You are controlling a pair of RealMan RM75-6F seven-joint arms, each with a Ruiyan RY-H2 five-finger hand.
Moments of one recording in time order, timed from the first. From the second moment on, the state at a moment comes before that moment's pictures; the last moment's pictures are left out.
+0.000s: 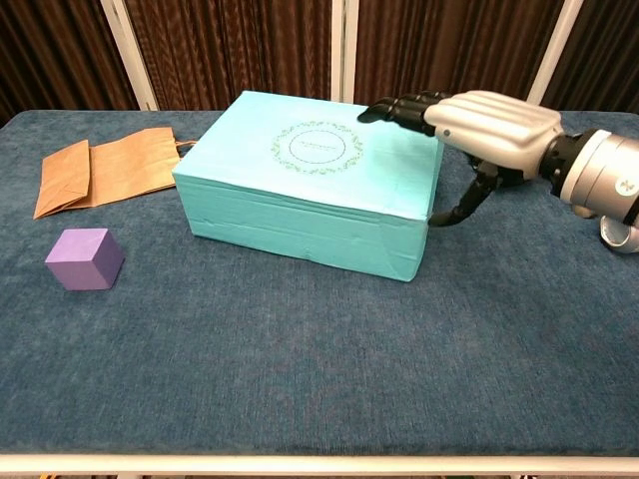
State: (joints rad) left arm -0.02 -1.17 -0.03 -1.55 1.46 1.52 0.04; right arm 0.76 -1.61 0.06 -1.15 -1.69 1.08 0.10
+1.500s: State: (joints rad) left arm 0.01 -1.14 -0.01 -1.59 1.47 1.51 0.00; right arm 0.81 -1.93 -0.04 -0.37 -1.78 1.27 0.17
